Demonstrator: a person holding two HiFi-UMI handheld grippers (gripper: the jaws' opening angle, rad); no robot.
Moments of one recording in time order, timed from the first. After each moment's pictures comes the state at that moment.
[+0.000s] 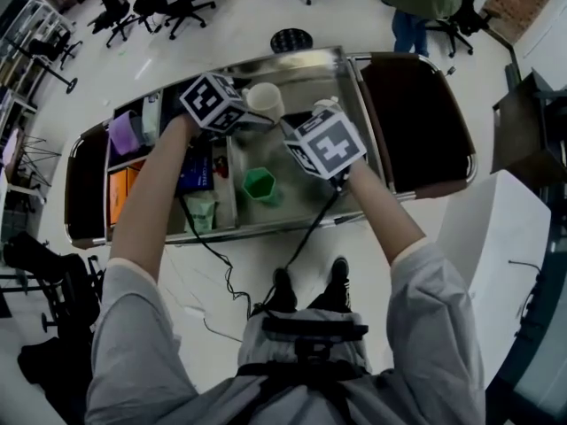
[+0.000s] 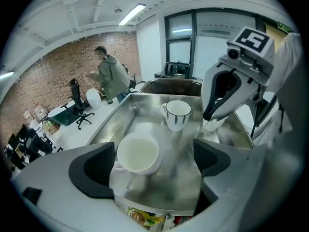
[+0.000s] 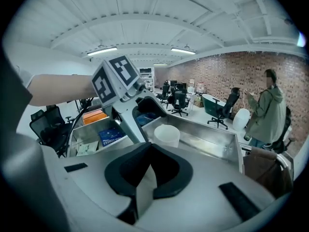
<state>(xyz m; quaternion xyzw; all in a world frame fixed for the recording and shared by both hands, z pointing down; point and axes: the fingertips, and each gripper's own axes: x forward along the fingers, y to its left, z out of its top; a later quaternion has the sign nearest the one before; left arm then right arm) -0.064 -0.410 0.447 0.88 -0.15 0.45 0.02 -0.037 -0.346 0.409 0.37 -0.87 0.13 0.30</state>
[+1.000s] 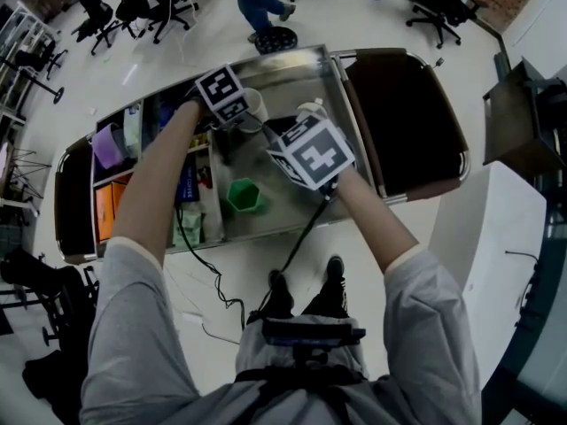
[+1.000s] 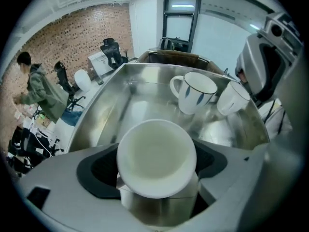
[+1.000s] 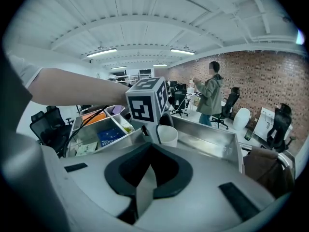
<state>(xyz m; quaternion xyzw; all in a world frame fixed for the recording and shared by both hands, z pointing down) -0.054 -0.449 0.517 0.82 -0.09 0.57 0.05 -0.034 -0.351 0.409 0.37 -0.88 0.13 0.28</state>
